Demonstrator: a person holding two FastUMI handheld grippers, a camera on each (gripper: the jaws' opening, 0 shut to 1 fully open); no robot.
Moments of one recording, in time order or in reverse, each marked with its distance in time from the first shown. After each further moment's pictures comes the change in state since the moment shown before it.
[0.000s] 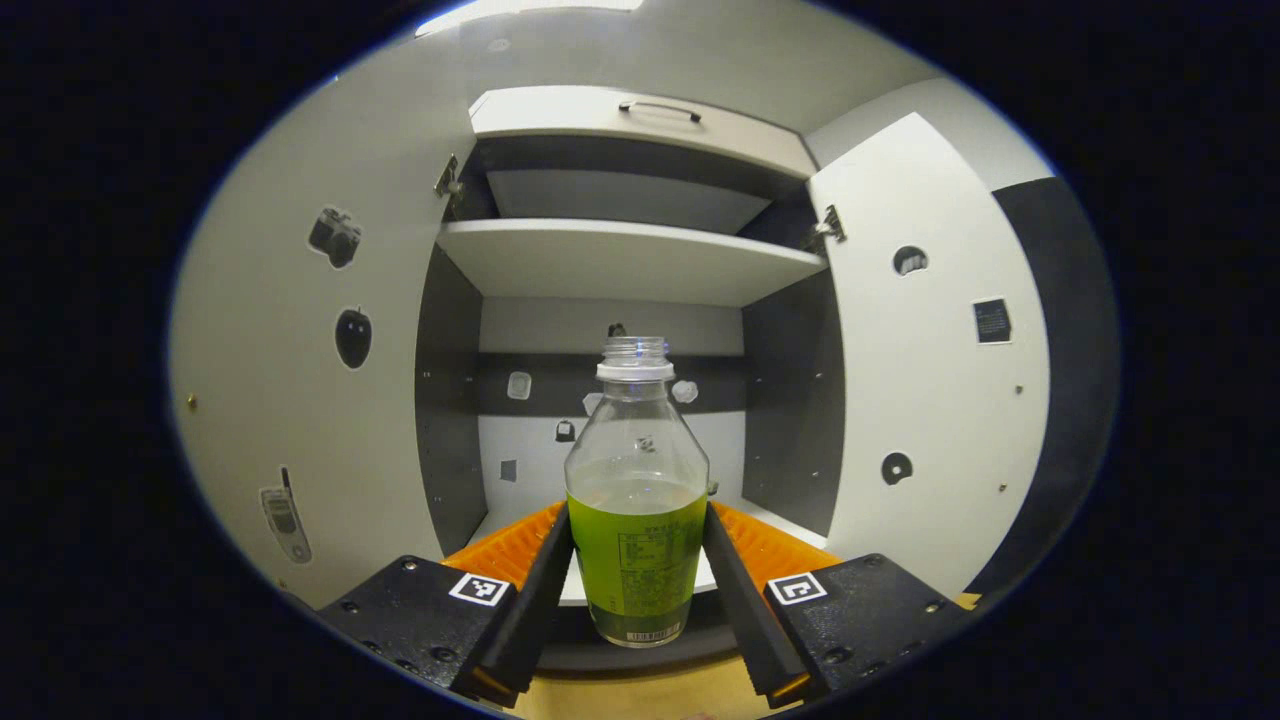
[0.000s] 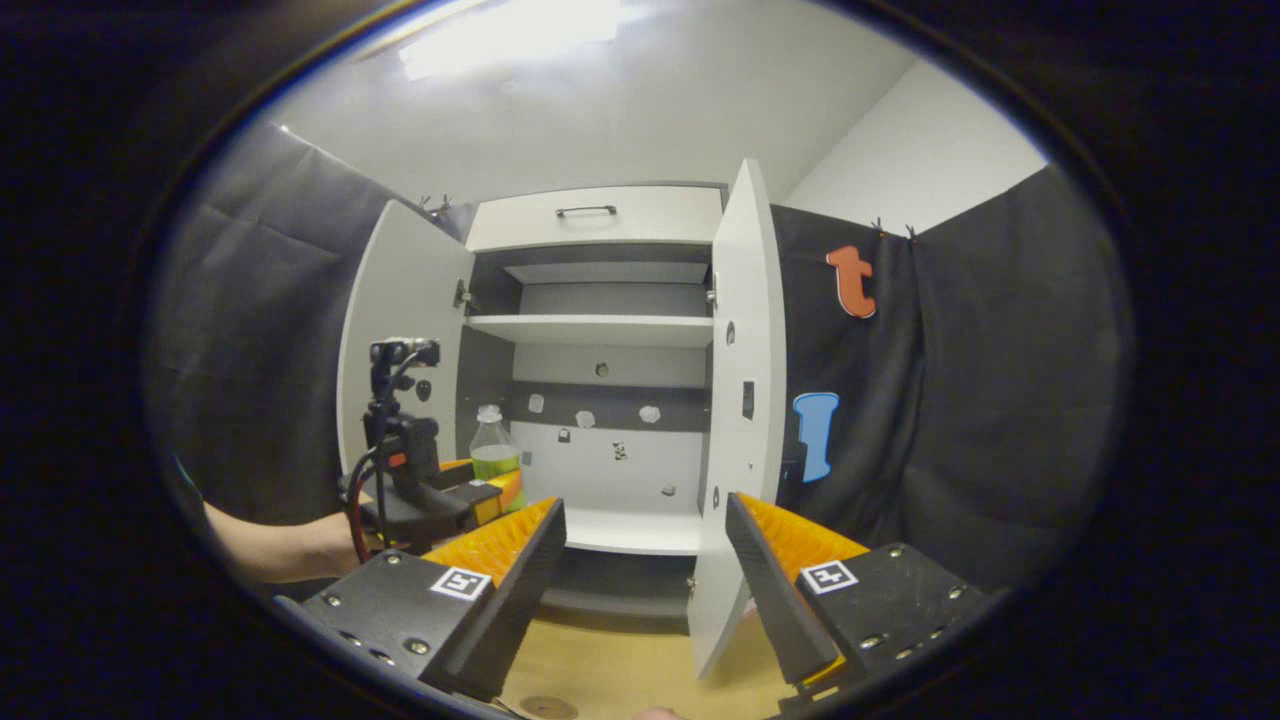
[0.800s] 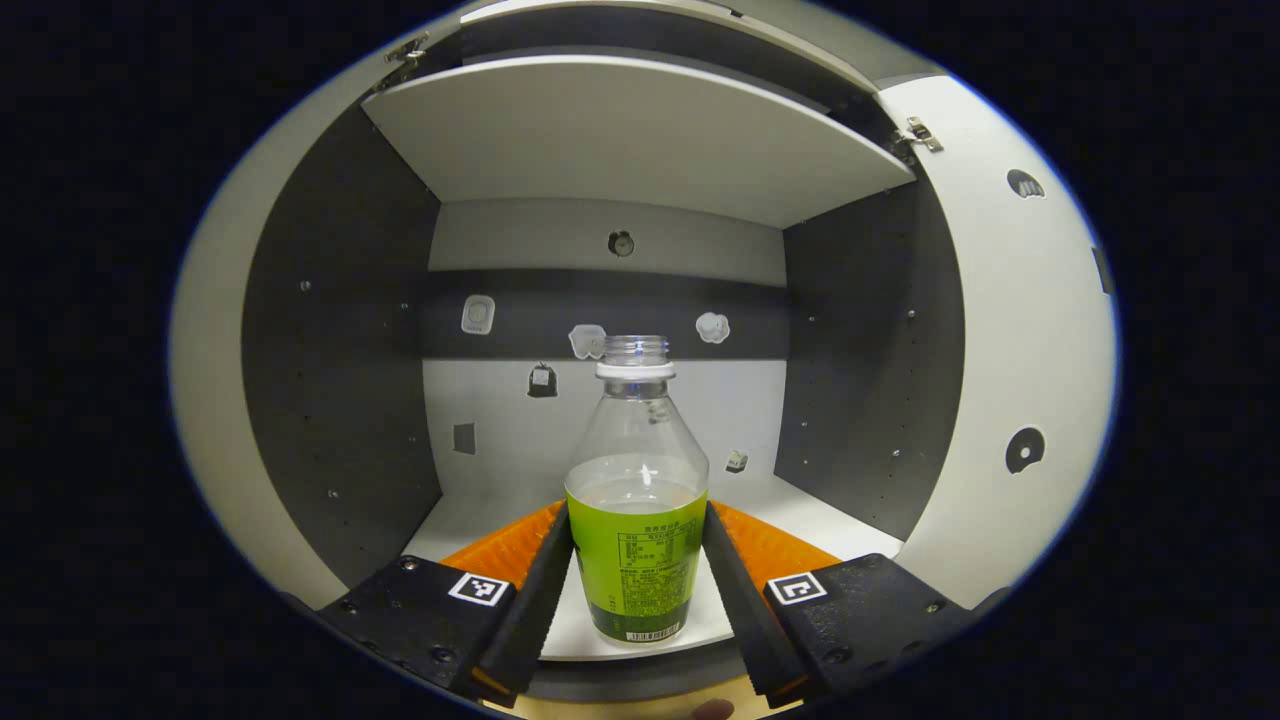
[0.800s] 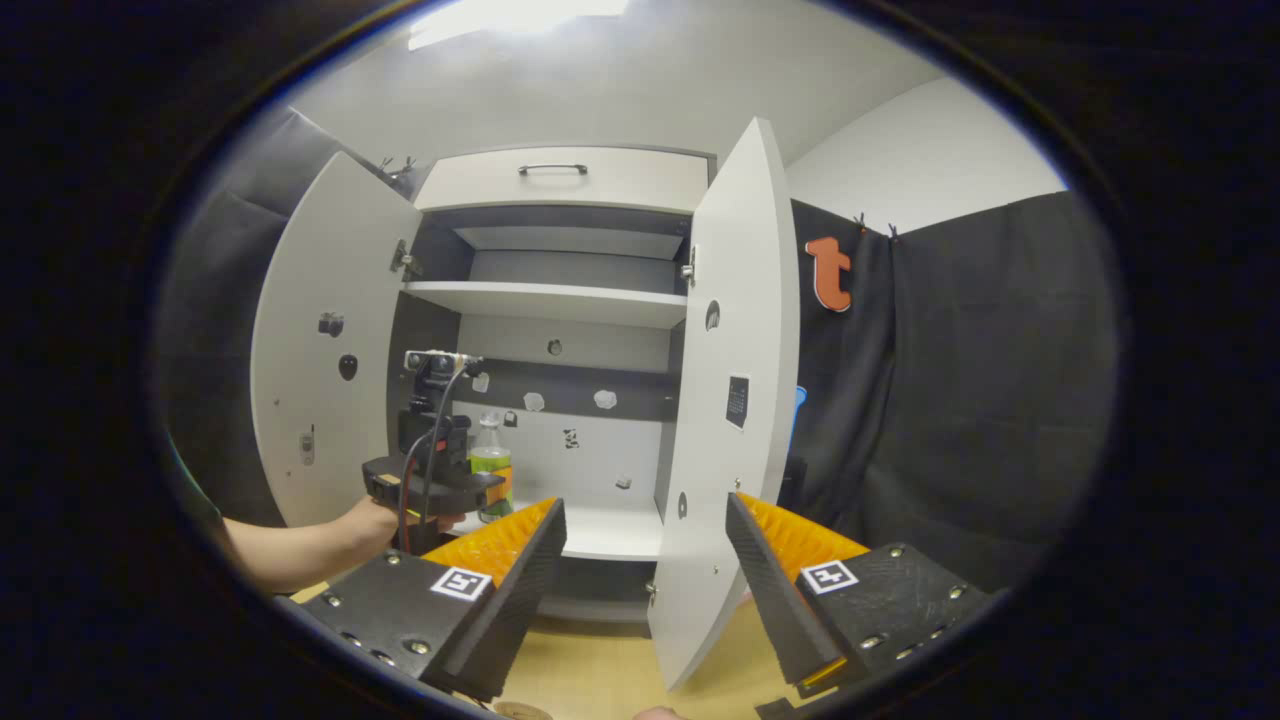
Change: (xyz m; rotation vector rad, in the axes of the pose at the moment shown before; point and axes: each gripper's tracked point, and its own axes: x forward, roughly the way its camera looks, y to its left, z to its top) left arm 0.150 0.030 -0.060 -0.038 0.193 -0.009; right arm 0.040 -0.024 0.010 -0.060 0.071 -0.143
